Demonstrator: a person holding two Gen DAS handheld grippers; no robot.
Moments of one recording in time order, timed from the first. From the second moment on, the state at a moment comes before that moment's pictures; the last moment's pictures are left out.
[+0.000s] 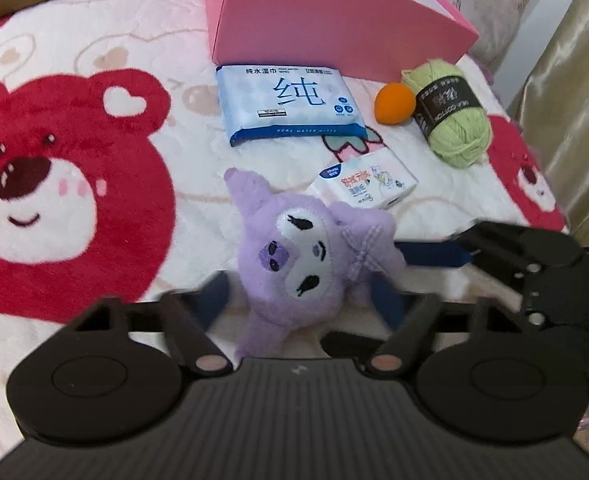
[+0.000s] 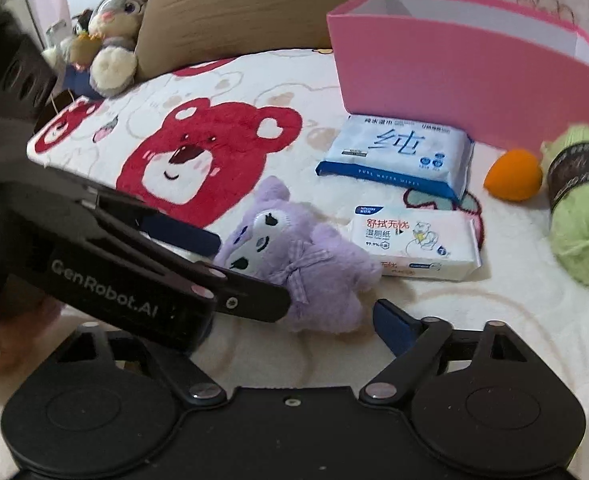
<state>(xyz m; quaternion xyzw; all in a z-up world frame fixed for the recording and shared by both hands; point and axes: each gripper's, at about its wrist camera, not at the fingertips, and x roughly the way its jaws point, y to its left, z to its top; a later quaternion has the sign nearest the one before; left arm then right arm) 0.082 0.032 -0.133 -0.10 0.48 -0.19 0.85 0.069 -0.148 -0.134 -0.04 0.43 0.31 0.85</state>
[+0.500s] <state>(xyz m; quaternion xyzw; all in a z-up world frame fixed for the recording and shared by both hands) 0.066 0.039 -0.089 -0.14 0.45 -0.23 0.85 0.052 -0.160 -0.090 -0.04 0.40 0.29 0.87</state>
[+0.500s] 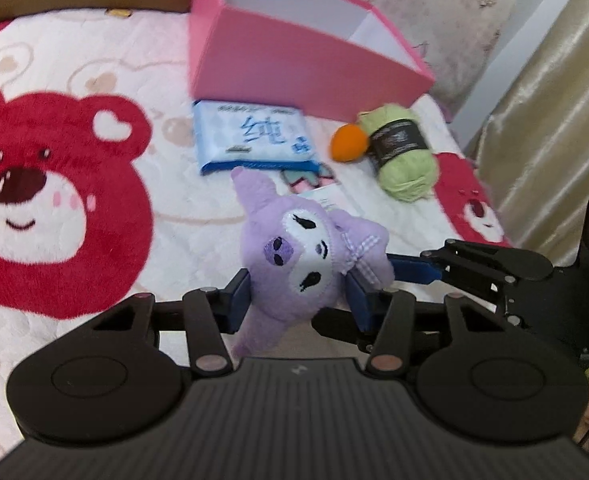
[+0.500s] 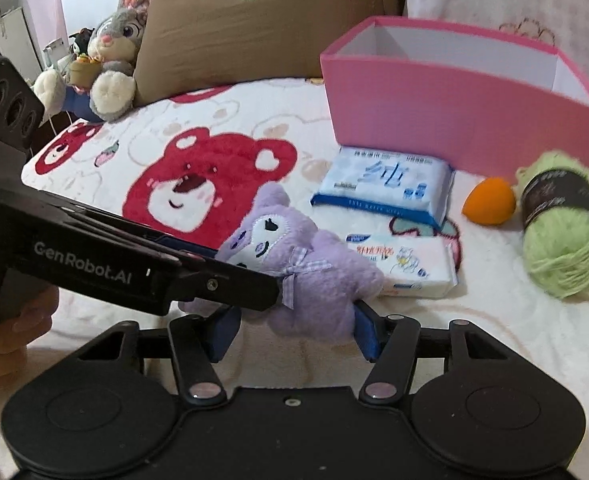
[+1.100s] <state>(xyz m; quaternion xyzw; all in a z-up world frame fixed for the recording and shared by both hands) 0.070 0.004 0.069 -0.04 0.40 -0.29 0.87 0.061 -0.185 0.056 -0.11 0.34 0.32 0.87</state>
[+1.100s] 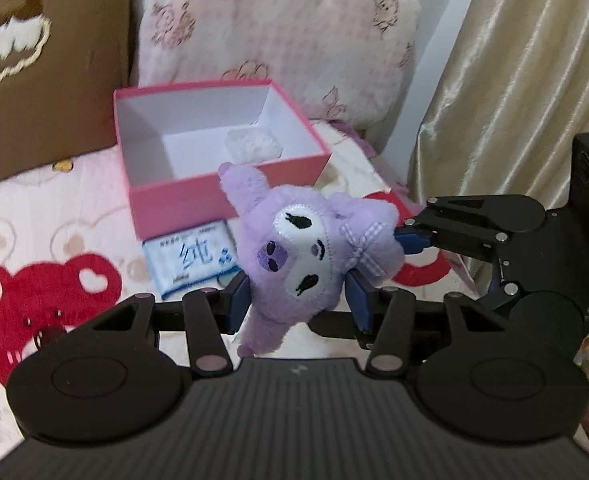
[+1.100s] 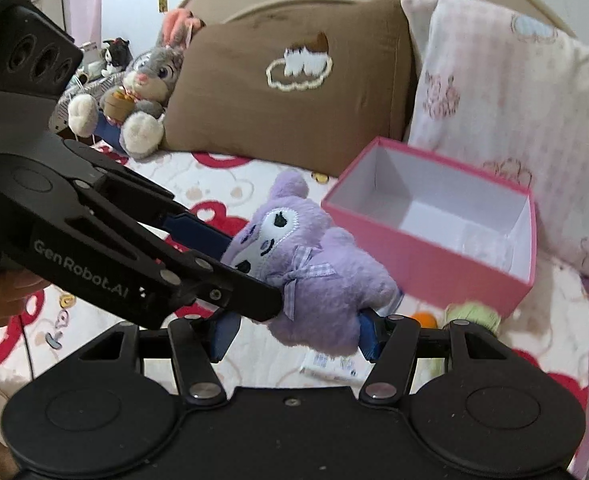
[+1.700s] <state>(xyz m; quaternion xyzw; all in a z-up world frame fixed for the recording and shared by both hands) 0.235 -0.023 0.057 -0.10 0.45 -0.22 0.86 0.229 -0.187 0.056 -0.09 0.39 0.33 0.86</state>
